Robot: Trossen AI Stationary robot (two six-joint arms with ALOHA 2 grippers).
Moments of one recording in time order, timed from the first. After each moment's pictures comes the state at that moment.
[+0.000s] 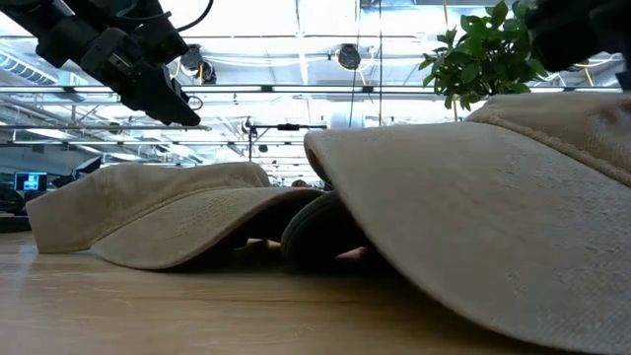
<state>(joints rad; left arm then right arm) 0.17 0.88 0.47 -0.13 0.16 0.10 0.66 1.42 0.89 -0.58 0.10 1.62</state>
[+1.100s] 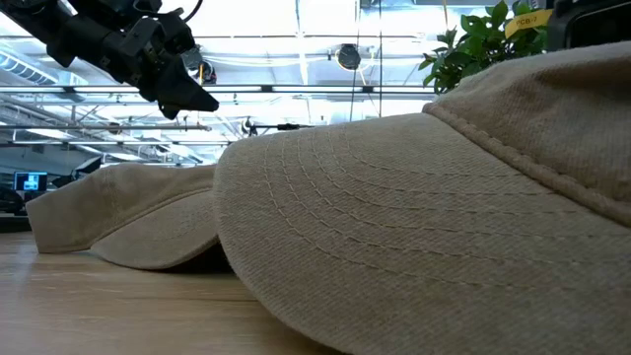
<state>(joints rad) 0.21 0.88 0.47 0.01 0.09 -0.04 0.66 1.42 0.58 0.19 -0.17 1.35</state>
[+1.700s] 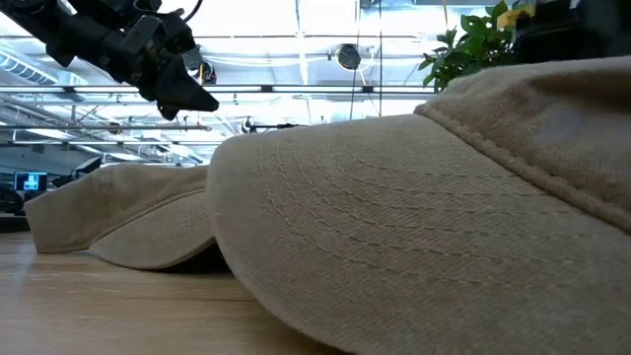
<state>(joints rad) 0.21 0.88 0.47 0.01 0.08 -0.07 0.61 1.42 0.58 0.14 0.10 1.26</state>
